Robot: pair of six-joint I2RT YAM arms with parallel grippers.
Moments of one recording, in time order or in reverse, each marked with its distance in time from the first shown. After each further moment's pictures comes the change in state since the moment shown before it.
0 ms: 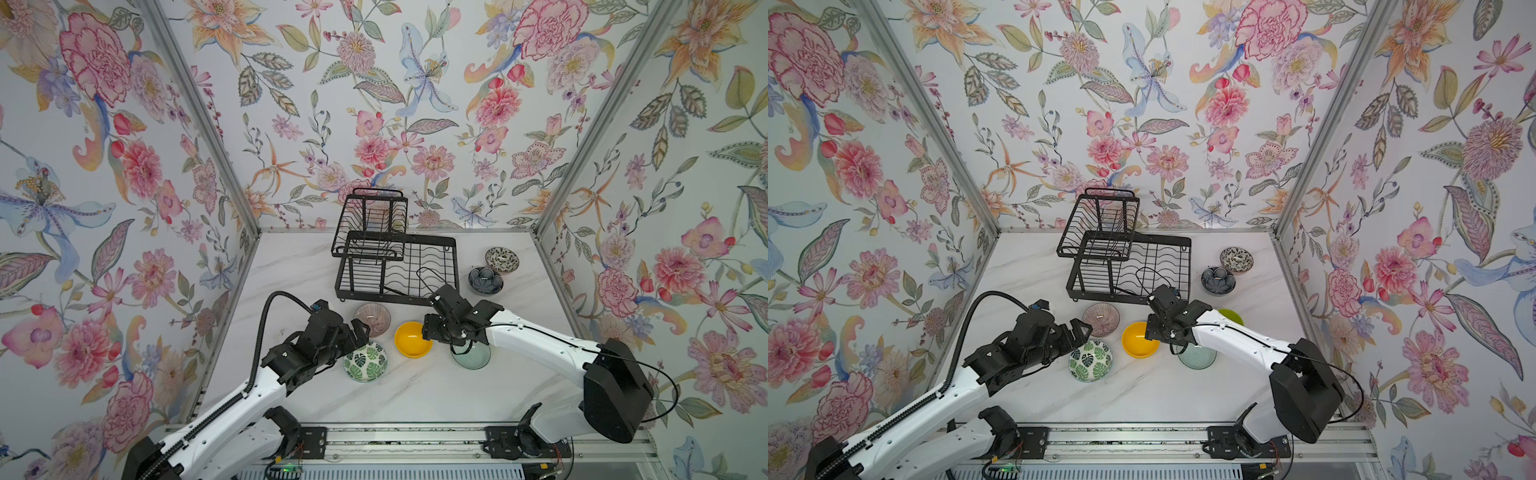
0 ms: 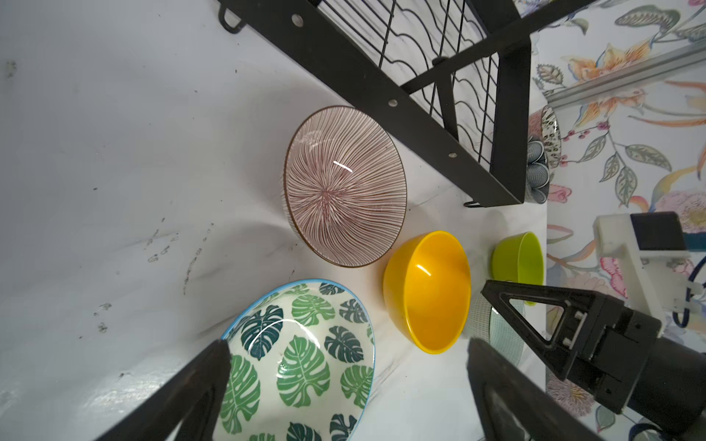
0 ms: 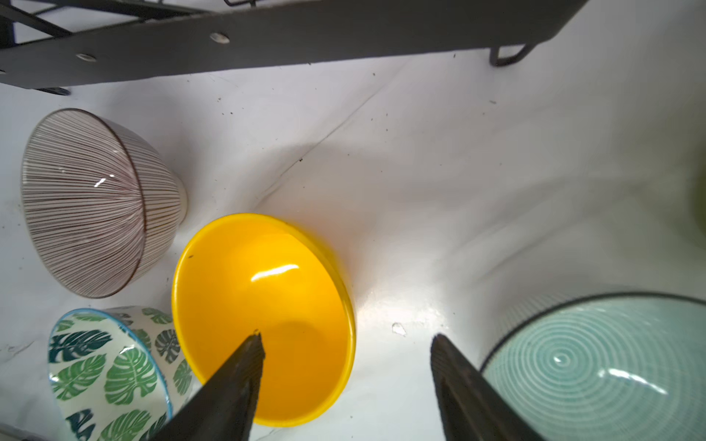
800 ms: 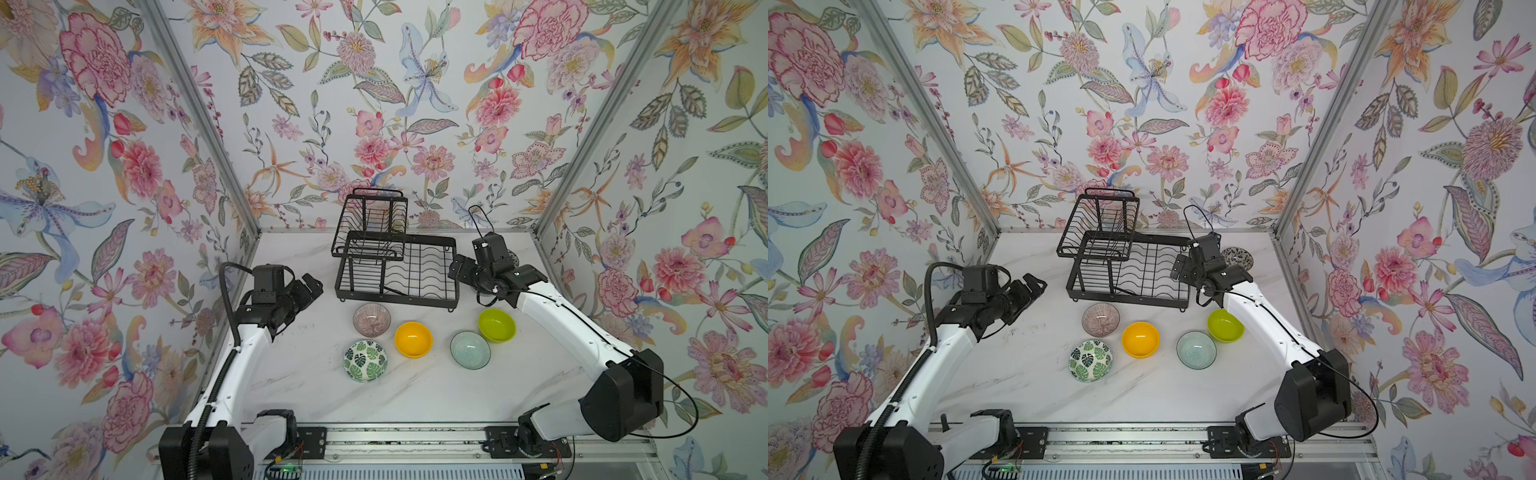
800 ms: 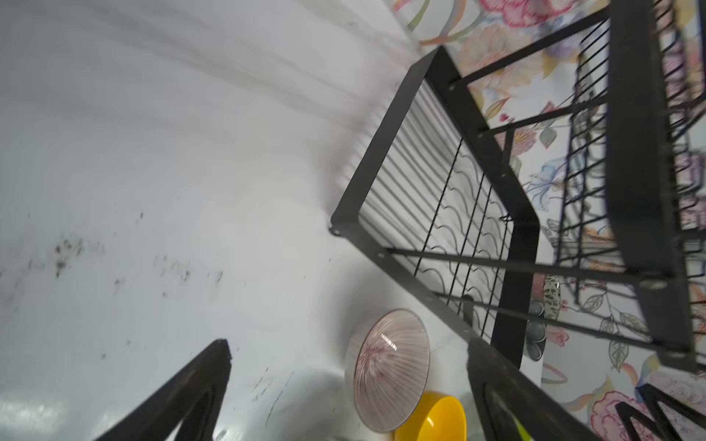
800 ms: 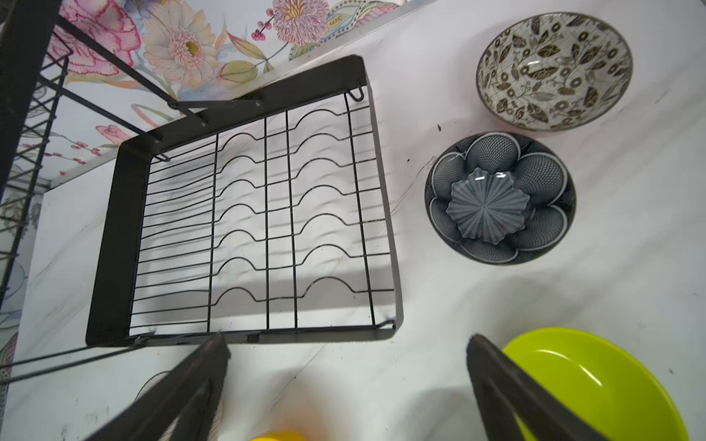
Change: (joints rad) left arm 0.647 0.164 0.247 -0.148 0.241 0.238; right arm -0.322 -0.064 0.240 0.037 0.107 -0.211
